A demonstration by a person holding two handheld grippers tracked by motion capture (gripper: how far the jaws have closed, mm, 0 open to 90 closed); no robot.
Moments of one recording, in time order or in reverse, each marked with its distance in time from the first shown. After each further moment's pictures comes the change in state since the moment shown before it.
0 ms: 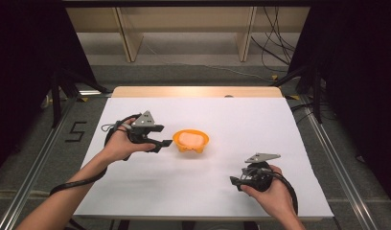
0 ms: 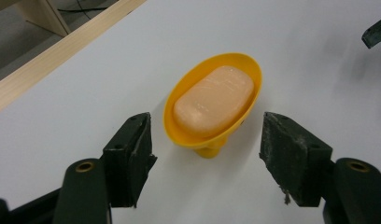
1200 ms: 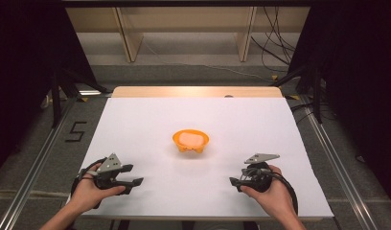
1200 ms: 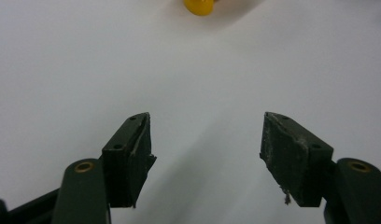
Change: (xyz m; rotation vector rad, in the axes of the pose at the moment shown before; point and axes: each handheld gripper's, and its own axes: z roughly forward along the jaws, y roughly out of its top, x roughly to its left) left arm -0.048 -0.123 -0.059 0.062 0.069 -0.192; right arm 0.000 0.000 0.001 0.018 0.064 -0.007
